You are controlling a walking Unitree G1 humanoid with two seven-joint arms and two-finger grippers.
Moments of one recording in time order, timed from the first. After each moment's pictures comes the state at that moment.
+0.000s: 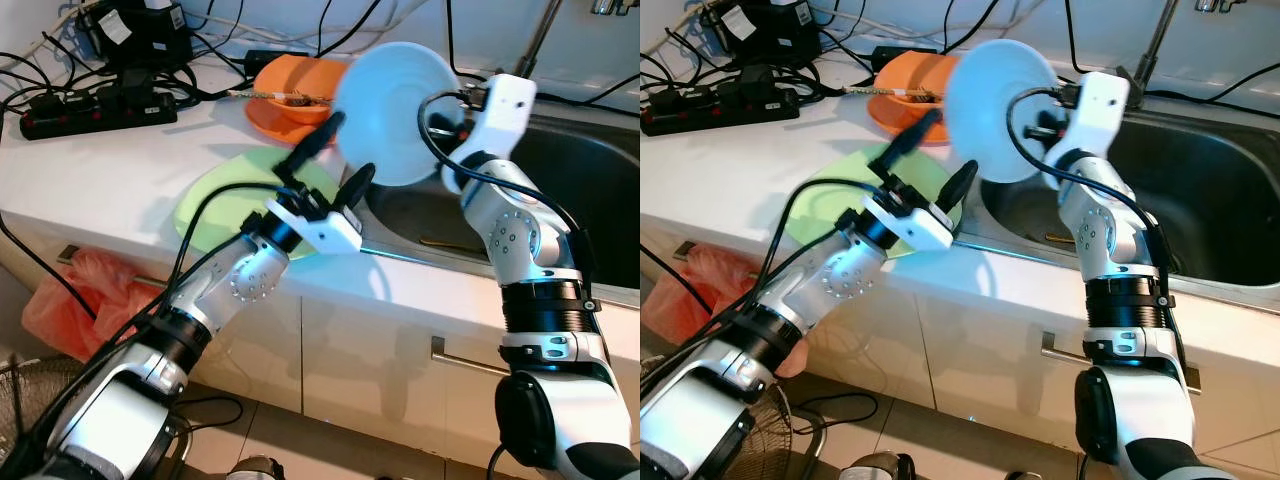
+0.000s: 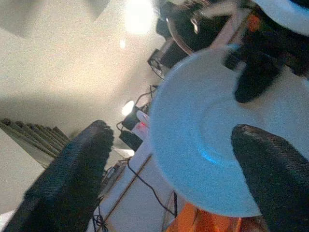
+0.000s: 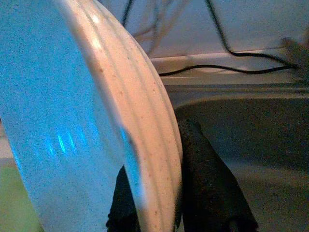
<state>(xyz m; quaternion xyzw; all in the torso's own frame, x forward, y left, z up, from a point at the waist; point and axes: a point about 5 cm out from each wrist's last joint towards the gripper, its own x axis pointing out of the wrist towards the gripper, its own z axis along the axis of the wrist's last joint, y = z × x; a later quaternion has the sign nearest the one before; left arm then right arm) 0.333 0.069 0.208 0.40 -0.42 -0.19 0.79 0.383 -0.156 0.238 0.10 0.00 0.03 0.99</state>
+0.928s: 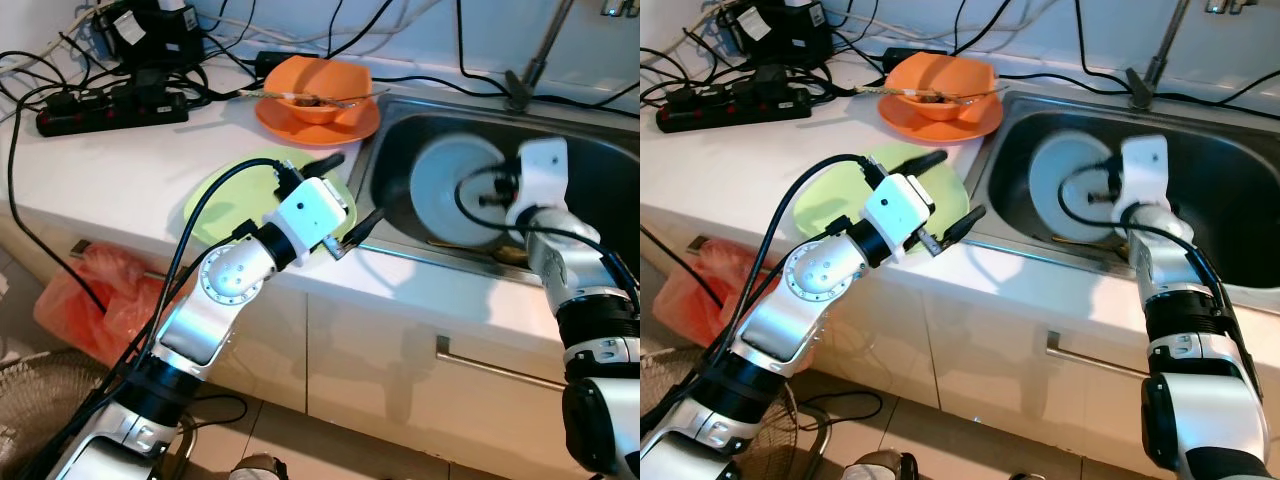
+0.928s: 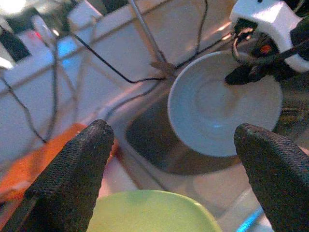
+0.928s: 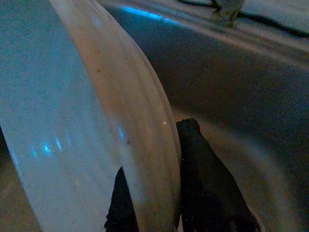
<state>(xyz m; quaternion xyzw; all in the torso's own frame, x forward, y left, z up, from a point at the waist) 0.308 0.072 0.202 0.22 -0.16 -0.38 0.89 0.381 -0.242 0.168 -0.09 0.12 -0.03 0.99</state>
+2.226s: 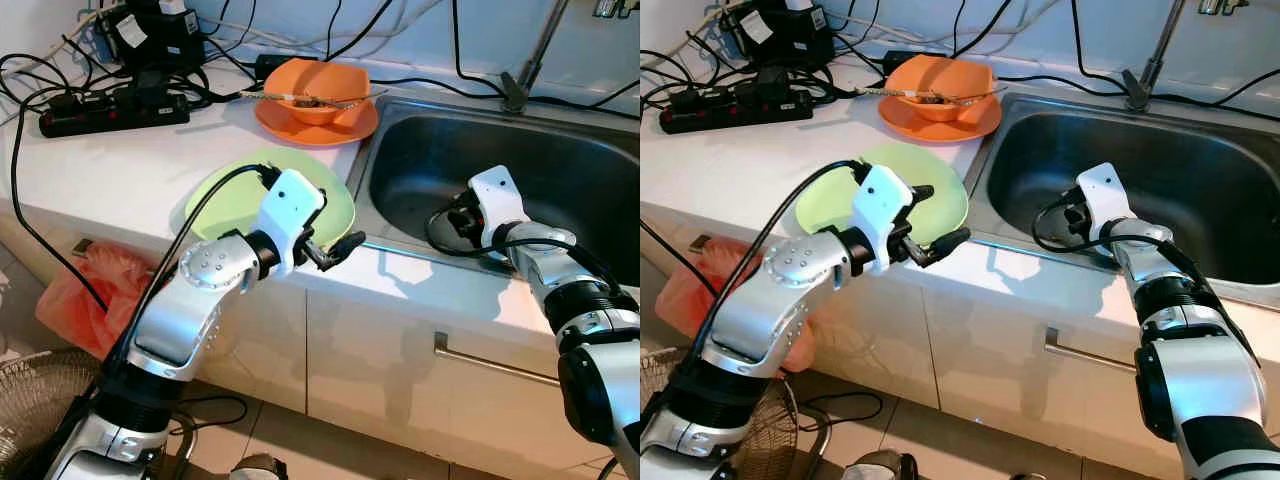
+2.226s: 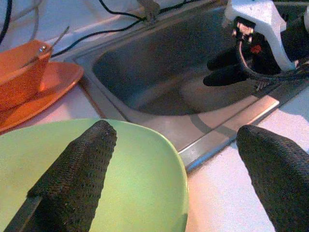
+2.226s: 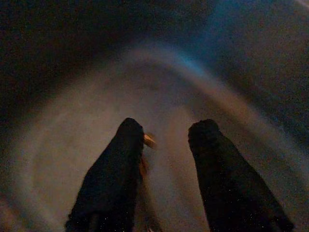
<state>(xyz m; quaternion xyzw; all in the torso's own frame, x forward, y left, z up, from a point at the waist) 0.307 0.089 0.198 0.14 0.01 -0.40 0.91 0.385 -0.227 0.142 -0.18 0.19 0.11 0.96</state>
